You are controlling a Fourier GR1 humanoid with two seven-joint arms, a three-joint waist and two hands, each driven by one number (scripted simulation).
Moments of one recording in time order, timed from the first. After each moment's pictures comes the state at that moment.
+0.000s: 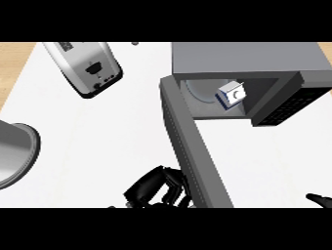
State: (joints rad) left arm -0.09 0.01 -0.58 -1.28 -0.17 -0.17 -0.12; right arm -0.06 -0.46 -0.26 -0.68 -0.20 0.28 -0.94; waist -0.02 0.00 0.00
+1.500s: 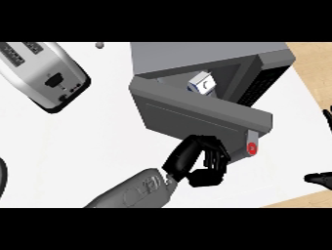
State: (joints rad) left arm -0.66 0.02 -0.99 -1.00 0.38 0.44 -0.22; right arm -0.11 -0.51 -0.12 -1.02 -0.32 0.40 -0.77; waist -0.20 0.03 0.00
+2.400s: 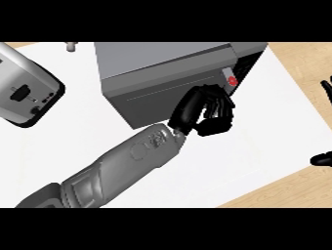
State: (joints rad) left arm -0.98 0.02 -0.89 -0.84 0.55 0.54 -0.23; right arm -0.24 -0.56 -0.09 -1.14 -0.42 0.47 -0.65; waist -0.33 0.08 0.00
